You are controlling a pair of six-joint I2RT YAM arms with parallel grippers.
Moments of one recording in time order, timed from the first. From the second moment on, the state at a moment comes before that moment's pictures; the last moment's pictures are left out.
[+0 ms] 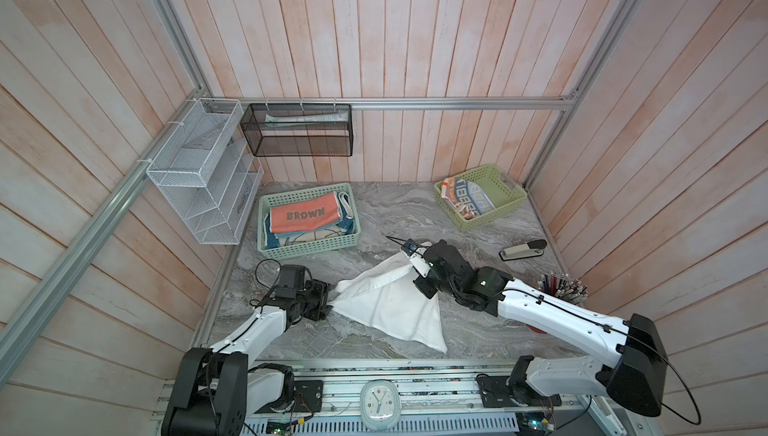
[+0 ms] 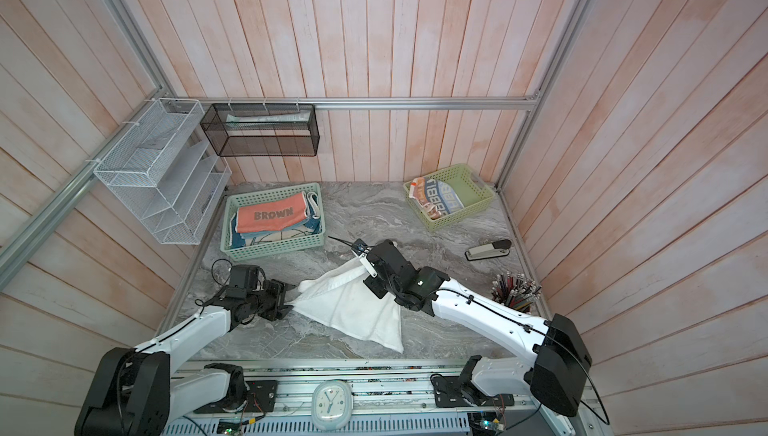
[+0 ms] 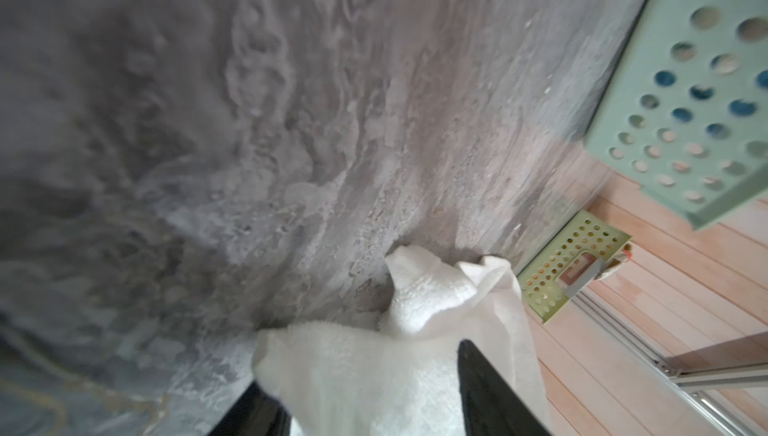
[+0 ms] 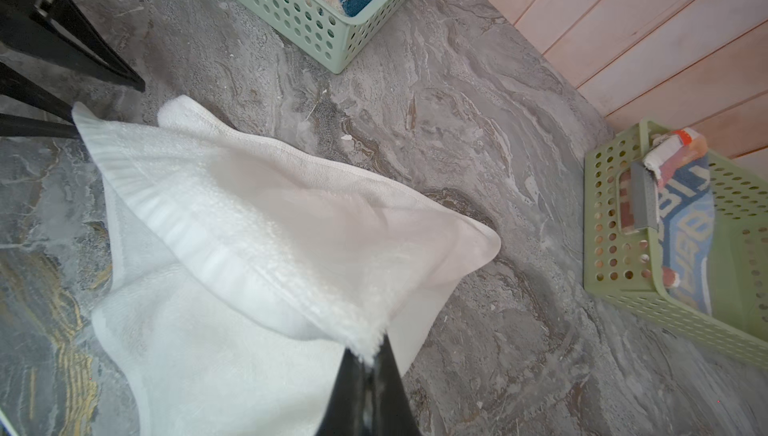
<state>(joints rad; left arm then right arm) -0.15 1.21 0.41 -0.16 0.45 -1.48 0.93 1.28 0.98 -0.44 0.25 -0.09</state>
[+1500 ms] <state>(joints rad) -0.44 1.58 2.52 -0.86 0.28 -0.57 0.91 1.38 2.36 -0.82 0.64 -0.40</state>
